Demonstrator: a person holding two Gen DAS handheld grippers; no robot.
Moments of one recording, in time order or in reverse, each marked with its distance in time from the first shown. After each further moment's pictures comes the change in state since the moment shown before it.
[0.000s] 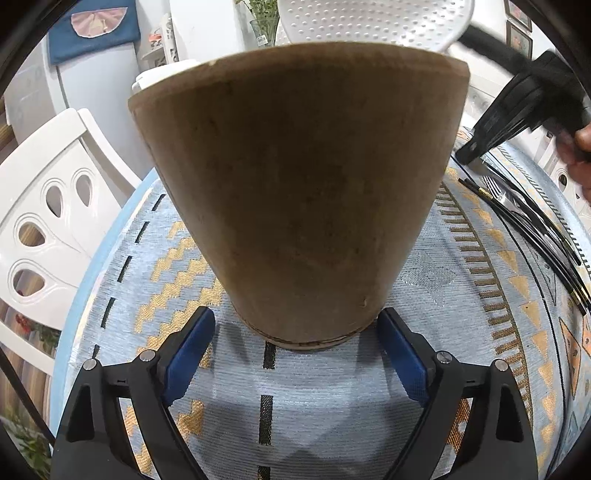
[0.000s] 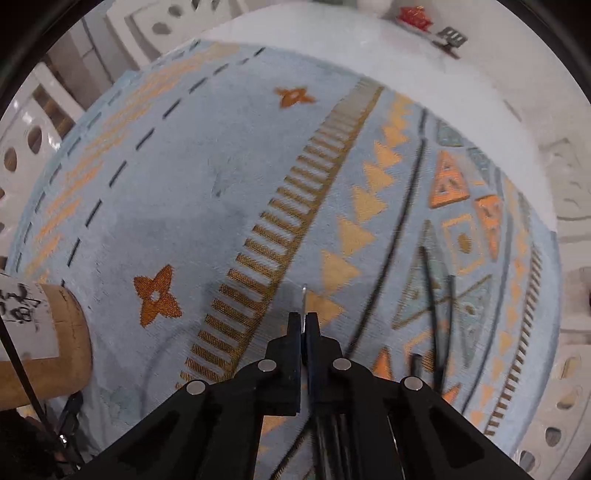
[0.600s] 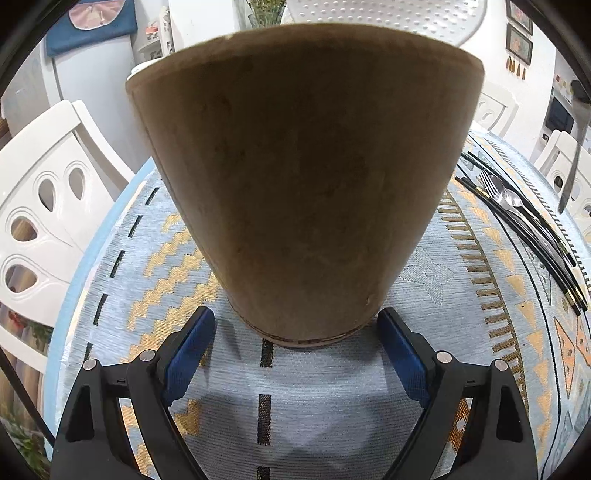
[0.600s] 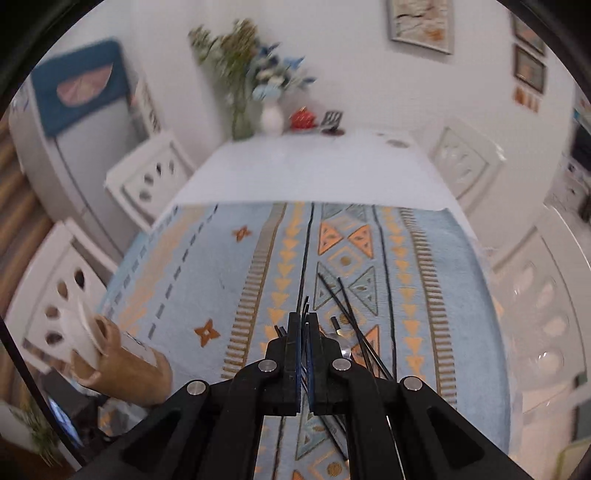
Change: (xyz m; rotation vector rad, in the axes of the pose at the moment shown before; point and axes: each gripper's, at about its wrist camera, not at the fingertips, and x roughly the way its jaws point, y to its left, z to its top) left arm 0.009 0.010 0.001 -0.012 0.021 -0.035; right arm -0.179 -0.031 -0.118 0.392 -0.483 -0.005
